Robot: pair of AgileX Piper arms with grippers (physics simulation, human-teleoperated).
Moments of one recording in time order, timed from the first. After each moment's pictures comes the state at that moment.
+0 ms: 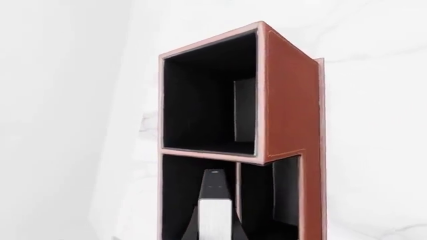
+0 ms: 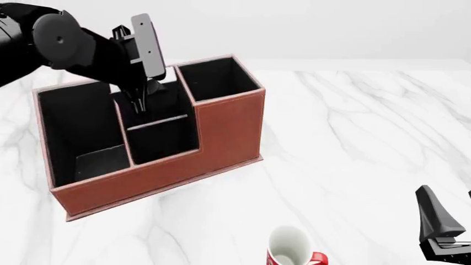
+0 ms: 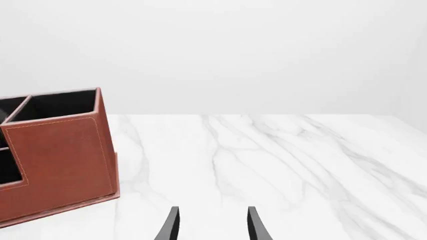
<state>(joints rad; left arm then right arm) -0.38 1.46 -1.35 0.69 1.01 0.00 0.01 -0.01 0.00 0.00</state>
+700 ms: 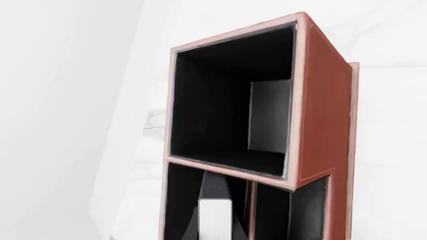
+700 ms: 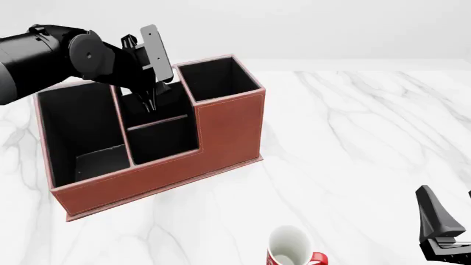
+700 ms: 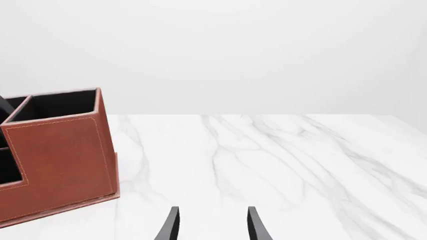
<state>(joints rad) -0.33 1.57 -1.34 0.54 1.00 0.00 0.01 -0.01 0.00 0.00</state>
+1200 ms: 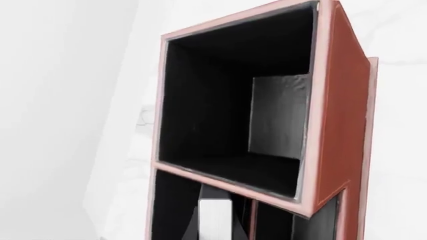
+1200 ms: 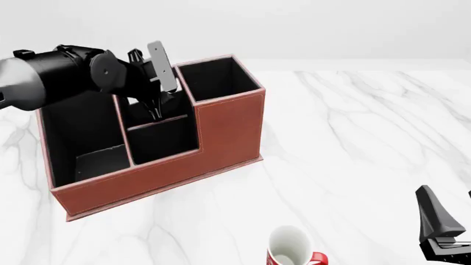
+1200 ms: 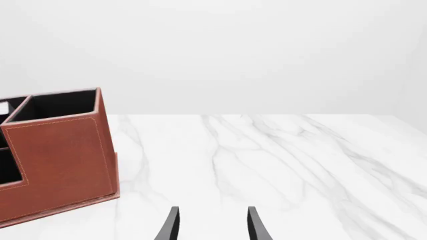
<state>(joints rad) -0.31 1.66 -1.31 0.42 1.00 0.00 0.01 -0.01 0.00 0.00</state>
